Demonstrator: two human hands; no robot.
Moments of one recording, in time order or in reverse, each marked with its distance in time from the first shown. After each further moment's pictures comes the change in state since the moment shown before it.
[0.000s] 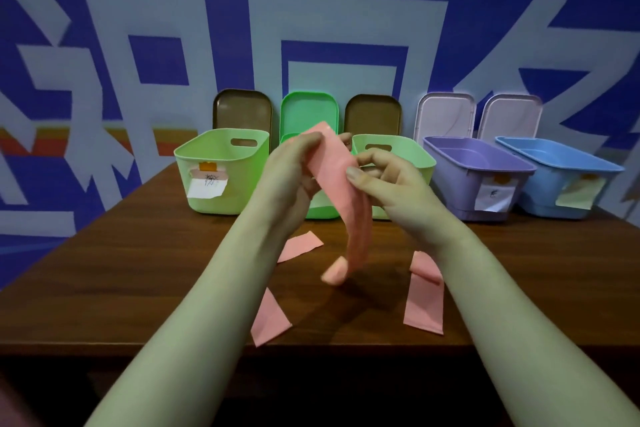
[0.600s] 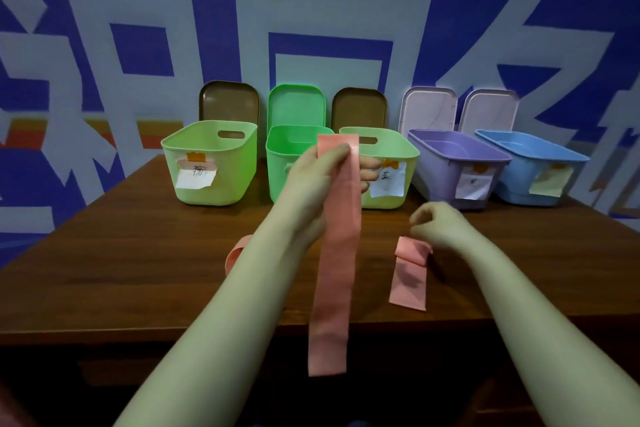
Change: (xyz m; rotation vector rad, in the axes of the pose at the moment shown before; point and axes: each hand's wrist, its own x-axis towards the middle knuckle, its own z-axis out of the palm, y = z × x) left_hand -0.033 -0.017 0.026 0.017 -0.111 -0.025; right_hand -0.020 0.085 -0.094 -0.852 0.252 0.622
